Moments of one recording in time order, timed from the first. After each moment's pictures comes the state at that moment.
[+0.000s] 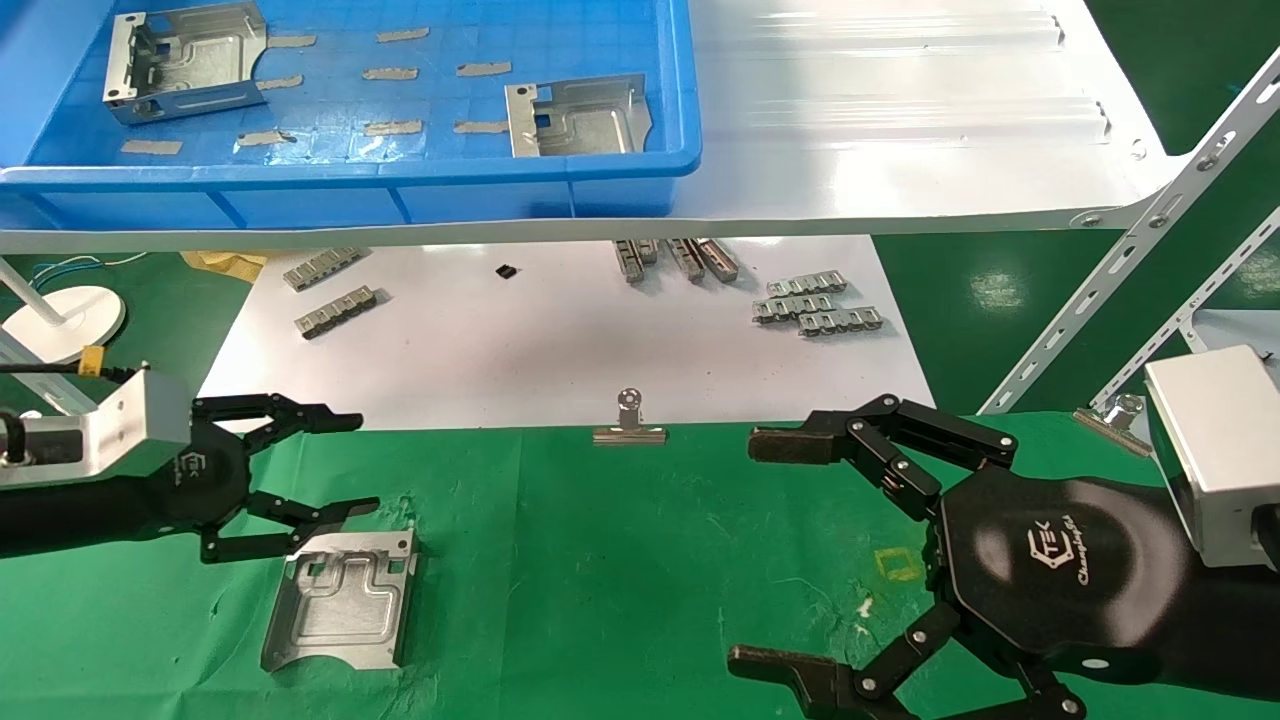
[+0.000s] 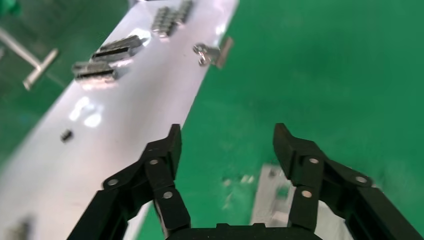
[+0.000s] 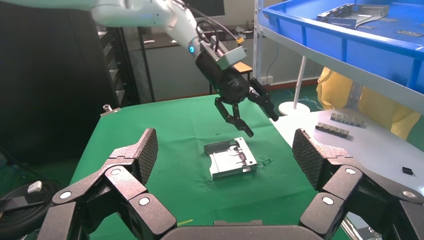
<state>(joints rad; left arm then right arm) -1.65 0.79 0.94 -0.16 0.91 1.60 0.68 1.09 -0.60 -0.32 1.28 -0.71 -1.48 0.17</state>
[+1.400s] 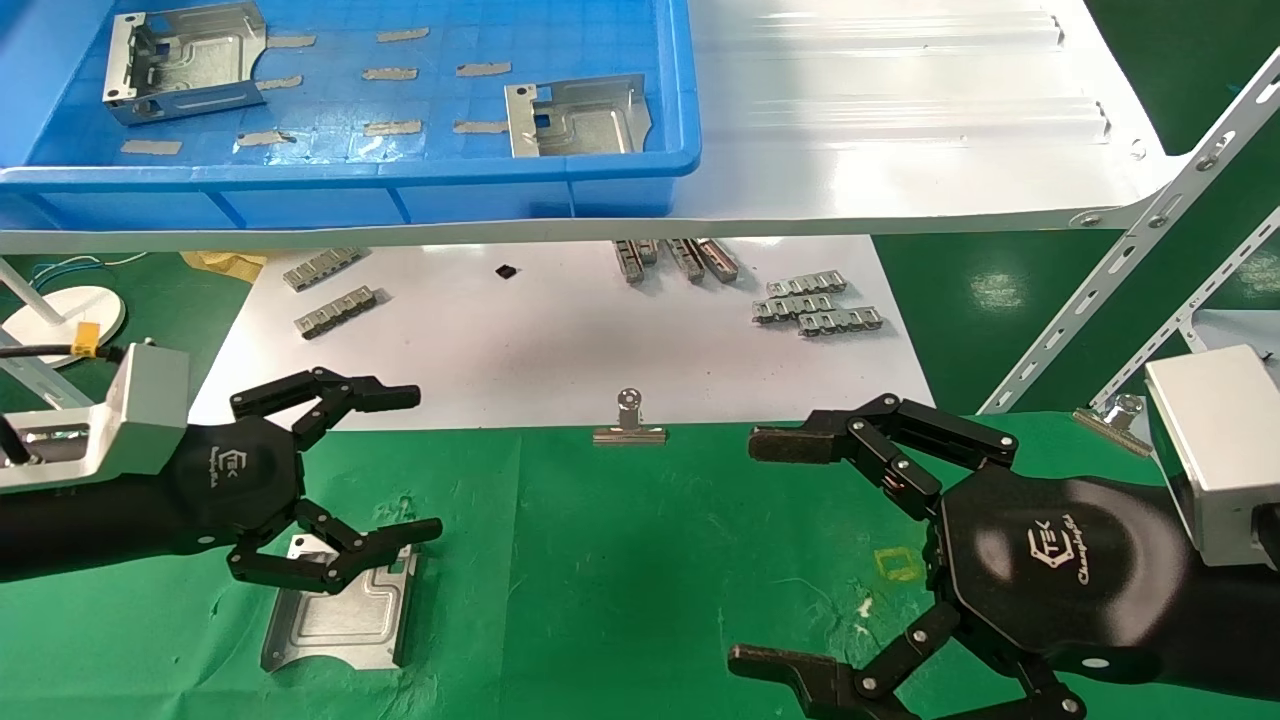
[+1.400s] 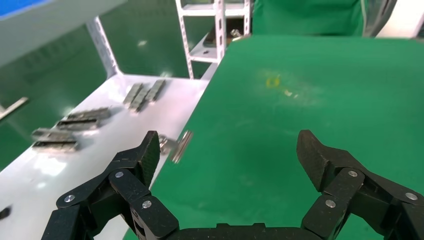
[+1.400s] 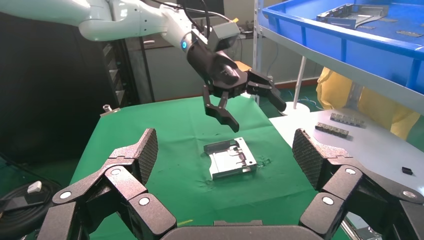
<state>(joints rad) -1.39 0.71 0.64 -0.66 0.82 1.55 0.27 1.09 -0.60 -0.32 1.28 -0.71 -1.48 0.17</state>
